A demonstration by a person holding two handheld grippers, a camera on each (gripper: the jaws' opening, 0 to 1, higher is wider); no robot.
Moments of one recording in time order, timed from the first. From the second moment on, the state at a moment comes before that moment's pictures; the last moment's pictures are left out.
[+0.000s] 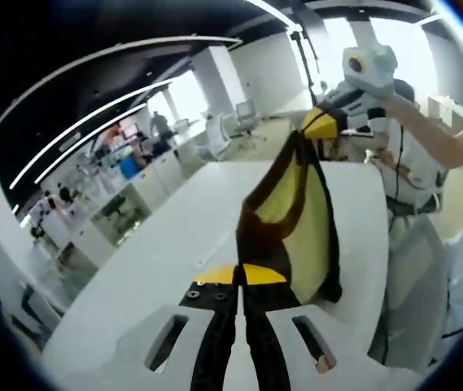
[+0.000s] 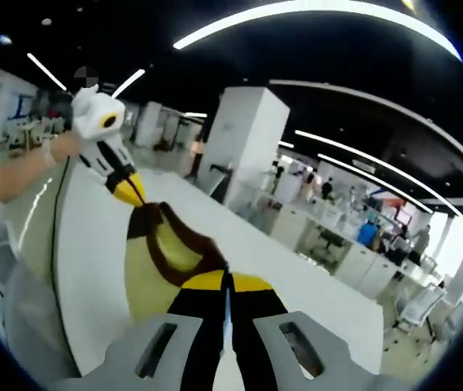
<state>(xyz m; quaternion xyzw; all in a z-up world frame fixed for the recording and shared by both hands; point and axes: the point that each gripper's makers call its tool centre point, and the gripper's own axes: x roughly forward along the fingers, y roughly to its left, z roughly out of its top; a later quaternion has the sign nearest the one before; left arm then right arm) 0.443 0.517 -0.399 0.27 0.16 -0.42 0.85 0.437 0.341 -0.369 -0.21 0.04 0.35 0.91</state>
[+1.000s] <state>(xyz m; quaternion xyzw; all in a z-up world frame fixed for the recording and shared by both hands) 0.416 0.517 -0.362 0.27 0.12 -0.42 0.86 0.417 0.347 -0.318 -0.24 -0.01 0.35 0.91</state>
